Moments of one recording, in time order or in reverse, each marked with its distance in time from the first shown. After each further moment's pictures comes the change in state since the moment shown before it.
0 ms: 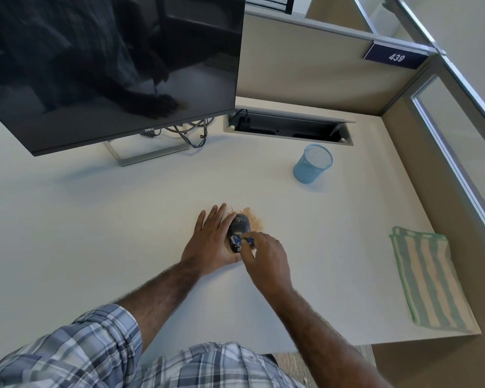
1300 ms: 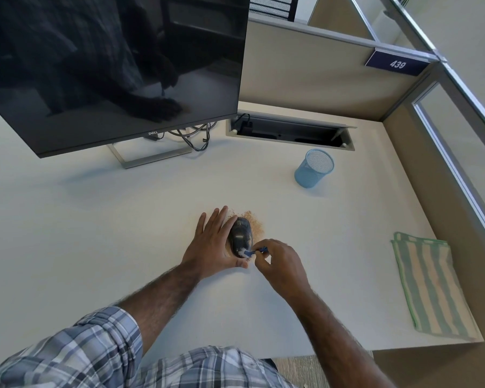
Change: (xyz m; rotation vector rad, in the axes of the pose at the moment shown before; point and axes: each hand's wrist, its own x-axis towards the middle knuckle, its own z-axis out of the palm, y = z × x) left_hand 0.000 -0.001 0.001 0.009 -0.021 -0.012; right_hand 0.003 0.030 -0.024 -0.050 -0.163 -0.041
